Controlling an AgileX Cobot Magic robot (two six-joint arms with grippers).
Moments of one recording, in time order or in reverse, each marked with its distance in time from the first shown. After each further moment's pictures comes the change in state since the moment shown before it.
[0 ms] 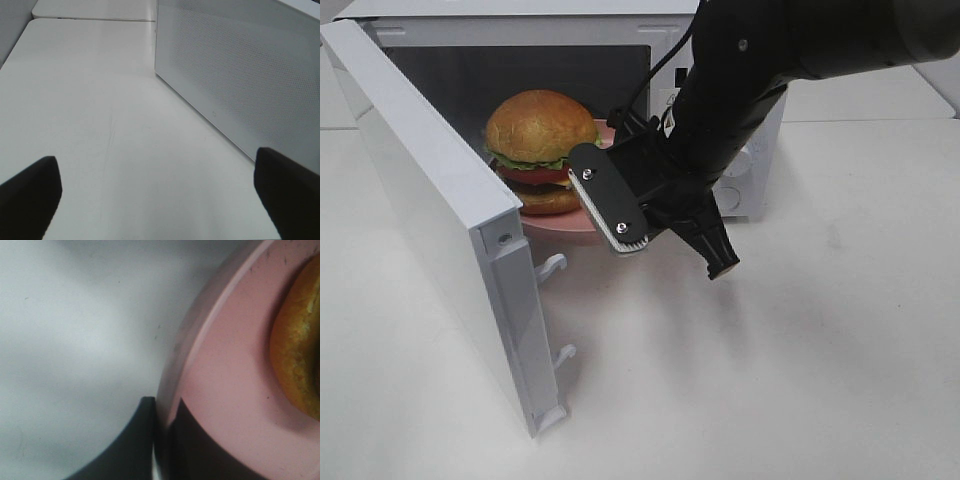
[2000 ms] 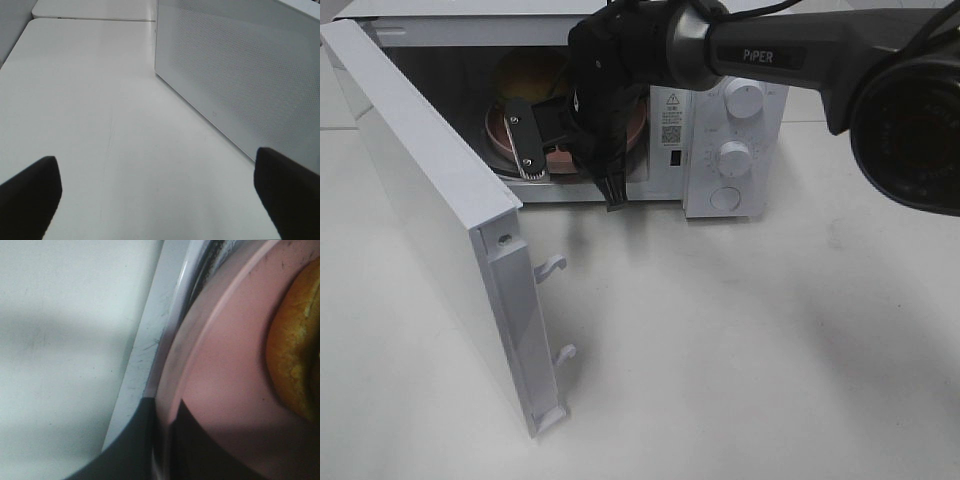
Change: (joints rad) left arm 0.000 0.000 0.000 0.000 0.000 0.000; right arm -0.007 0.543 -0.772 -0.260 0.128 0.363
